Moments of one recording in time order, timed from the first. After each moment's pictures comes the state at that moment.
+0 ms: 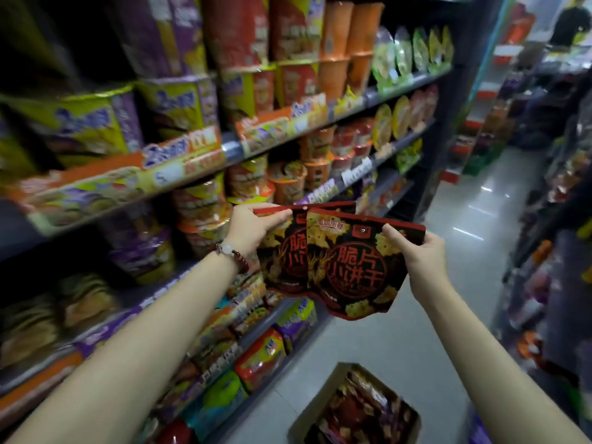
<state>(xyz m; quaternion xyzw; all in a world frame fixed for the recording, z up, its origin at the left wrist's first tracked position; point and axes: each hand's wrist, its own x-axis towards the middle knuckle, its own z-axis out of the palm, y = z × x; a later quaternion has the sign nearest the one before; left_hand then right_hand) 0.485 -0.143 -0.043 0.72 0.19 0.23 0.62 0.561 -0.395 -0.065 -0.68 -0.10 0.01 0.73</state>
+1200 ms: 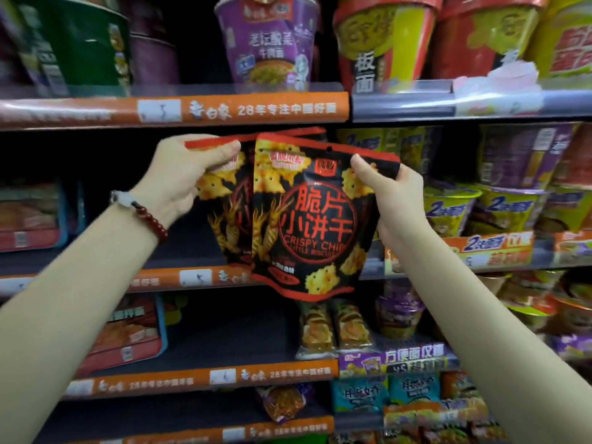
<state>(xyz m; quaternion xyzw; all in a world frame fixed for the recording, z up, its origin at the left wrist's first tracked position) 0.046 0.038 0.190 0.63 0.29 0.58 0.43 0.287 -0.046 0.145 -0.40 -0.45 0.24 0.76</state>
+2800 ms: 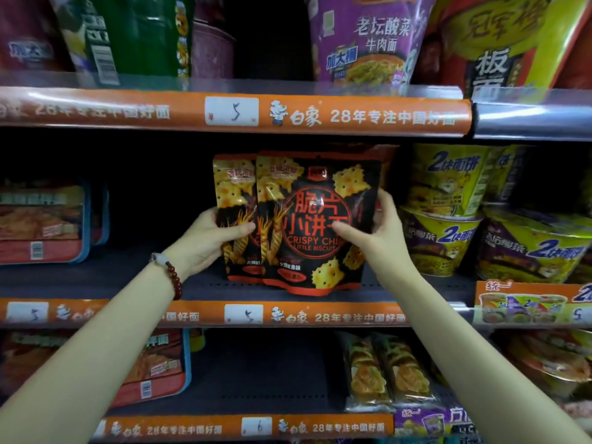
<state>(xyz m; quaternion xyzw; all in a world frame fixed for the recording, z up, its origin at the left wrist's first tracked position) -0.024 0.169 0.101 0.66 0.32 0.48 0.49 0.223 0.074 0.098 -0.48 -0.56 0.20 0.64</state>
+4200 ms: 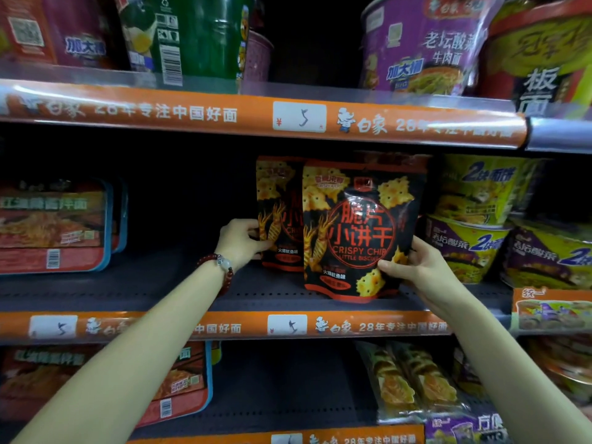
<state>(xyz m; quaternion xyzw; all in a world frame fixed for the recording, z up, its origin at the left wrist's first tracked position) -0.039 0.235 0.073 0.72 0.41 0.46 0.33 0.228 0.071 0.070 -0.49 -0.53 0.30 0.62</state>
